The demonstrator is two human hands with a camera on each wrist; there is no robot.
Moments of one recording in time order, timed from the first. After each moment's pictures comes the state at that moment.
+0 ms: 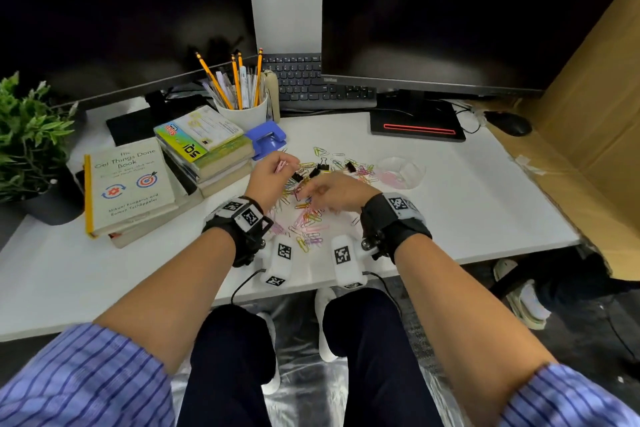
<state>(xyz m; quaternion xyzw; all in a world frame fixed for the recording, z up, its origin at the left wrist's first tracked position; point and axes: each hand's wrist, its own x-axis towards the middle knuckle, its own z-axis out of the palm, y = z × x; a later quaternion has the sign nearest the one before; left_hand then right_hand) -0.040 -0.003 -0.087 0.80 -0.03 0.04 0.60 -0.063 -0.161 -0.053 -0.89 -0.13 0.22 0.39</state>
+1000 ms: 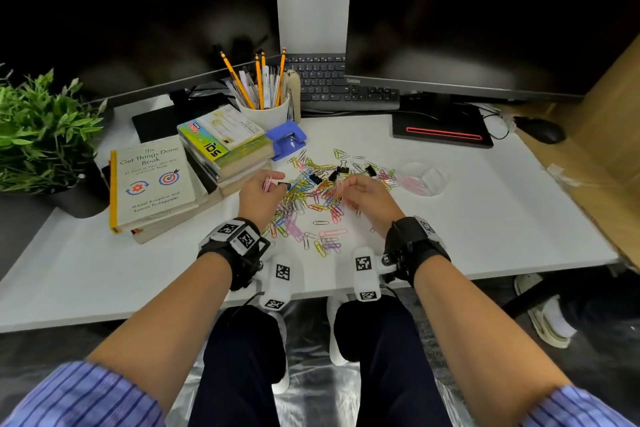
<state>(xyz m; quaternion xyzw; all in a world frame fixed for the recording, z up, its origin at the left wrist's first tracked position) -0.053 0.036 -0.110 0.81 0.08 0.08 0.57 -0.056 -0.173 -0.109 -0.74 -0.02 0.06 0.67</state>
